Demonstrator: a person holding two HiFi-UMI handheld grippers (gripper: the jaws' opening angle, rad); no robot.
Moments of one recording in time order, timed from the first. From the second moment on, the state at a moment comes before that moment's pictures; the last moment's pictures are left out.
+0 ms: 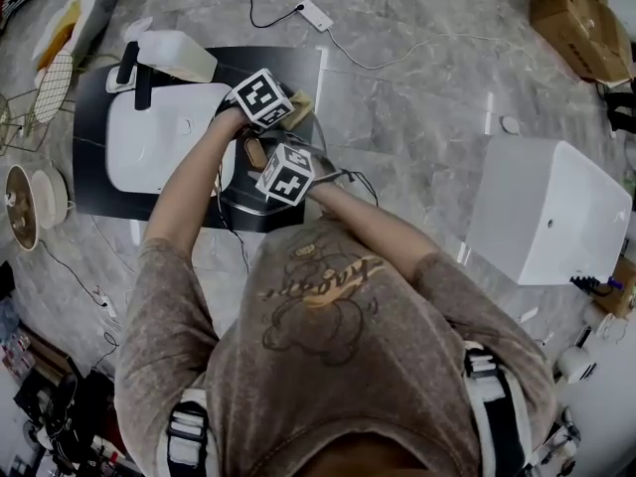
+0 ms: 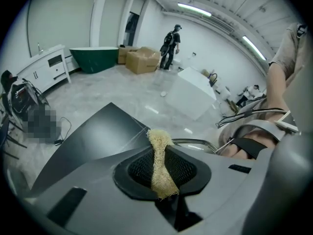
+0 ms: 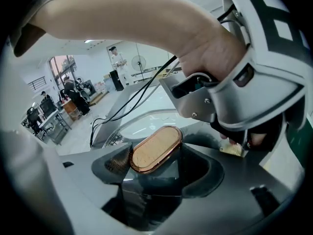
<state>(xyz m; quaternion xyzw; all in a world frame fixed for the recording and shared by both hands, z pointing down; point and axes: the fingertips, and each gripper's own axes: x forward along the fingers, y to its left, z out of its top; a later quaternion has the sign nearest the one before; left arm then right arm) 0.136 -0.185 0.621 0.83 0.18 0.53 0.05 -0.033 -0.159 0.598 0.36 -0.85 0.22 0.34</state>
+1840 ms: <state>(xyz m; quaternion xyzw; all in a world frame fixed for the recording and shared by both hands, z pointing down) 0.131 -0.206 0.524 0.92 0.05 0.39 0.03 -0.023 -0.137 0.556 0.36 -0.87 0.15 0.30</state>
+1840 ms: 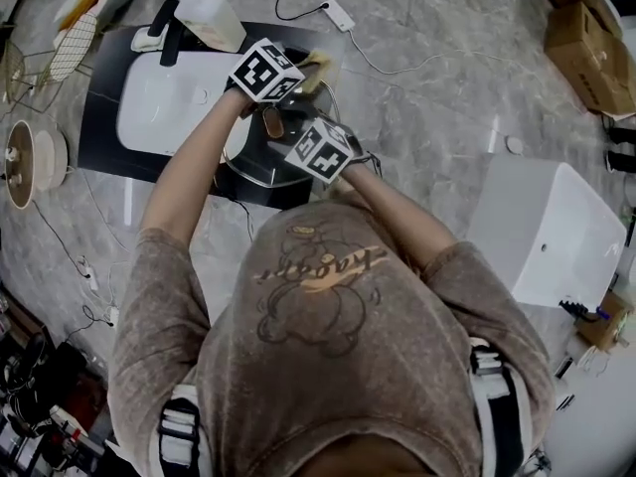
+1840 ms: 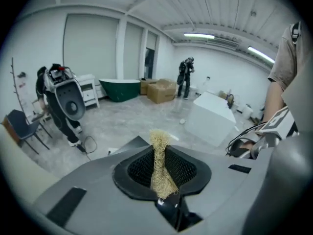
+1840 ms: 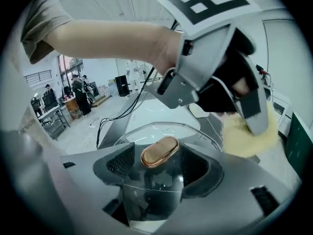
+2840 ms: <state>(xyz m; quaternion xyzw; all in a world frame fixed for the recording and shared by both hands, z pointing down) -0.120 -0.171 0.392 0.91 -0.38 0.14 0.05 0.037 -0.133 0.392 0.42 -0.90 0.09 0.10</state>
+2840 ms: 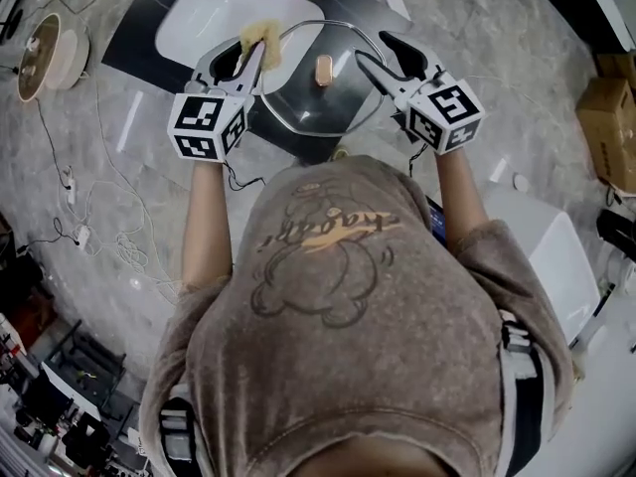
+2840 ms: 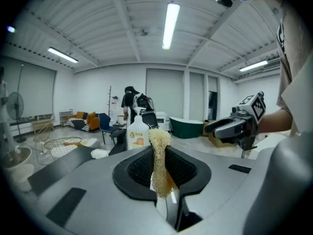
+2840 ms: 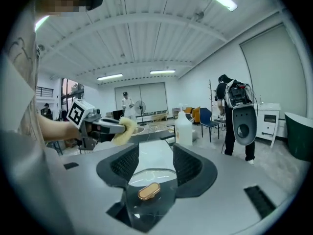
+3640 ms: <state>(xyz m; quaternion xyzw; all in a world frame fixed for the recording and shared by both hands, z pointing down) -0.115 -0.156 0.434 0.89 -0.45 0.07 0.06 0.049 -0.132 0.439 0.52 -0.85 0.11 0.05</state>
